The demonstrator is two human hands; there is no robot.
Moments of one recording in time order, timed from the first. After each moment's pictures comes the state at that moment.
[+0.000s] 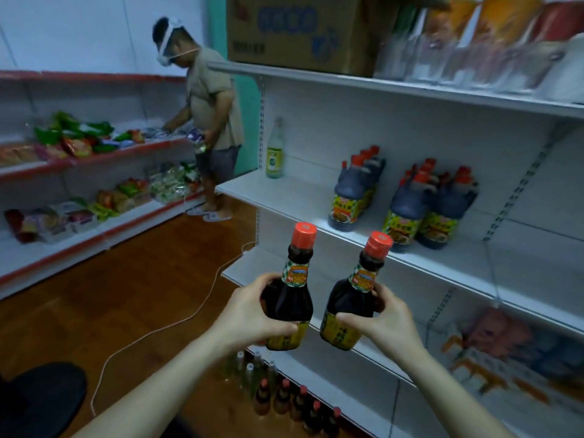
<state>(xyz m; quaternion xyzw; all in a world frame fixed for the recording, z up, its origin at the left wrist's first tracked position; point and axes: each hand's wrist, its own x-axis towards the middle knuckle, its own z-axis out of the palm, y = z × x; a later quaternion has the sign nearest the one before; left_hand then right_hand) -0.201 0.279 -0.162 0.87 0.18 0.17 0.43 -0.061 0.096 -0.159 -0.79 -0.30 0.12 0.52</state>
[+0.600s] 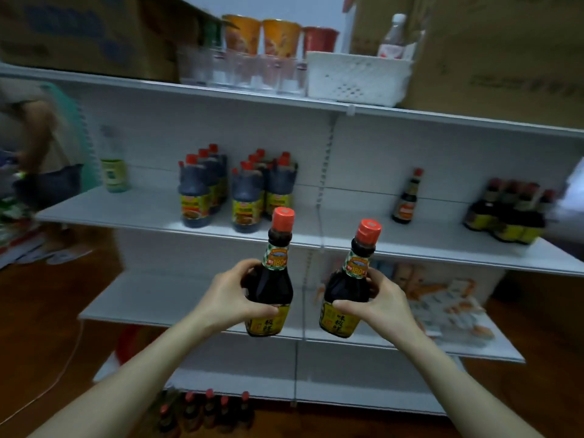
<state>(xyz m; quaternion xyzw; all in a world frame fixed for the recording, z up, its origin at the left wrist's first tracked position) -0.121 0.097 -0.127 0.87 0.00 0.10 0.49 -0.069 -0.153 -0.124 -0.86 -0.12 -0.04 0.50</state>
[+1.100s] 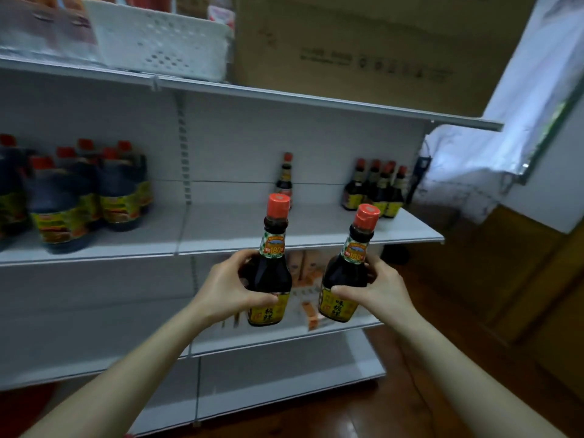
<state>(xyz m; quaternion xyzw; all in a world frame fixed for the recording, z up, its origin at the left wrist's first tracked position) 0.020 -0.173 -0.121 0.84 -0.14 0.05 0.52 0.004 -0.428 -0.109 -0.88 -0.02 -0.12 0.47</state>
